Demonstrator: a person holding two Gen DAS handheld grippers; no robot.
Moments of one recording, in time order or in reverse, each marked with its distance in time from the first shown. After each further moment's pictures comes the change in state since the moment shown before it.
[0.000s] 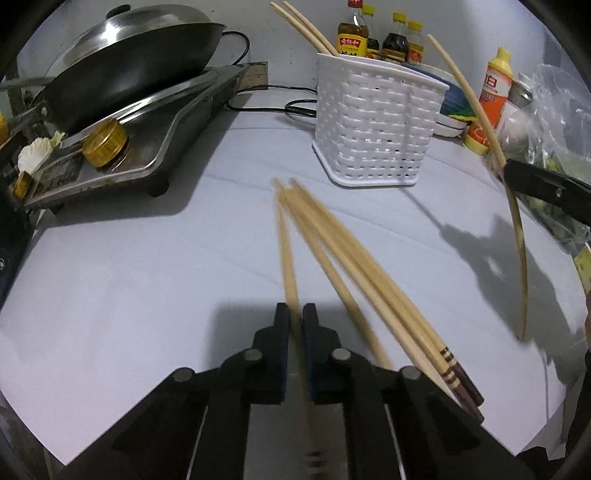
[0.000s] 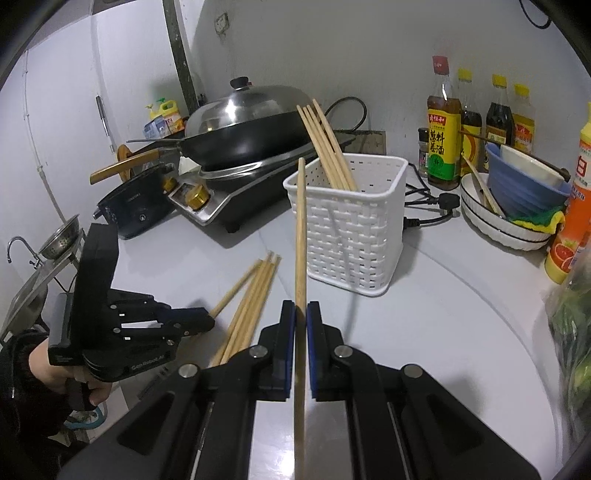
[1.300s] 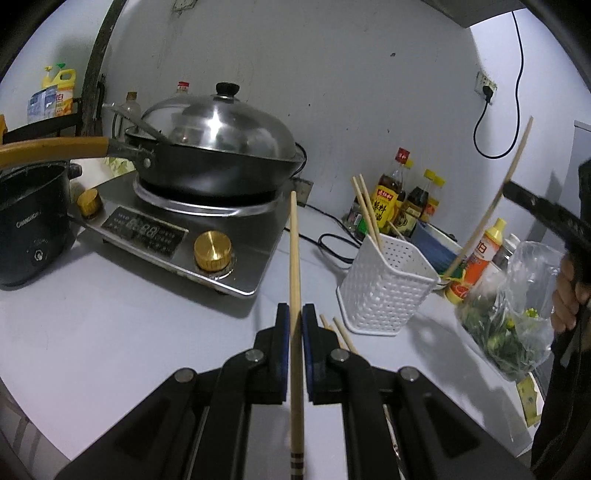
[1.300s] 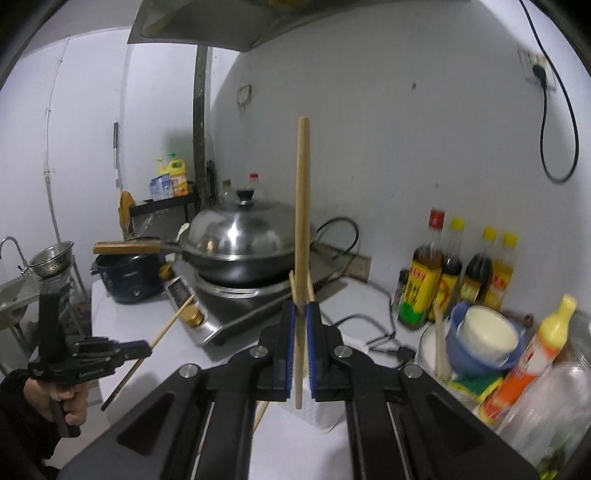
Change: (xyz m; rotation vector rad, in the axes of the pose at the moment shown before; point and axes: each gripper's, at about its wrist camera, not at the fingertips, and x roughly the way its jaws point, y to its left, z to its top) left arm -0.107 0.078 0.028 -0.286 -0.389 -0.096; right arm -0.082 0.015 0.145 -0.180 -0.289 -0.091
